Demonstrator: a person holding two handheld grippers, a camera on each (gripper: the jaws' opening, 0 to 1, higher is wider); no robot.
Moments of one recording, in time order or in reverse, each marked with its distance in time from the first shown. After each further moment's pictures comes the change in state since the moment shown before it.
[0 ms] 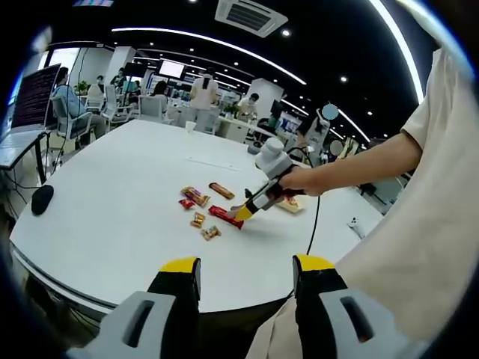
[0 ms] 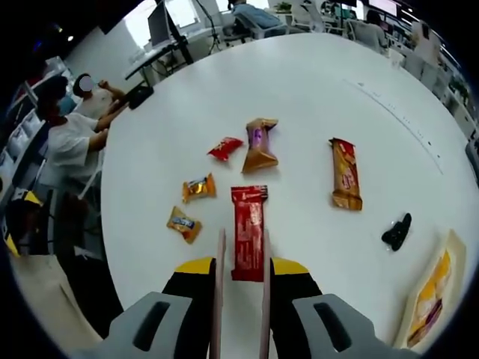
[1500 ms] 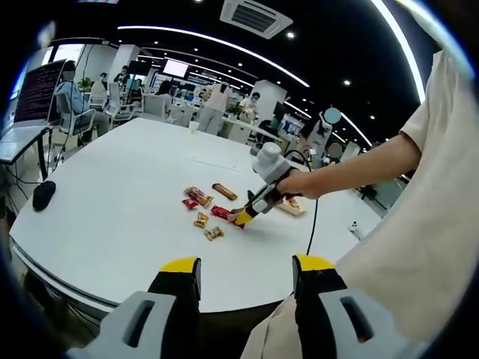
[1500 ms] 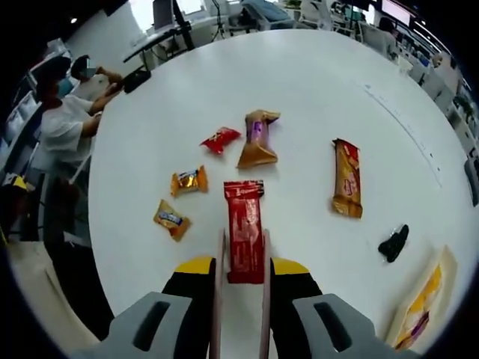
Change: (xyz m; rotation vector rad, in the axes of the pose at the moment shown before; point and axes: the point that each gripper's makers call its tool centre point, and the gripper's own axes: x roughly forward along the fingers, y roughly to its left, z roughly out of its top) left arm -0.003 0.006 0.003 -0.026 -0.008 0.007; right arm 0.012 -0.007 -0.003 -0.063 0.057 -0.047
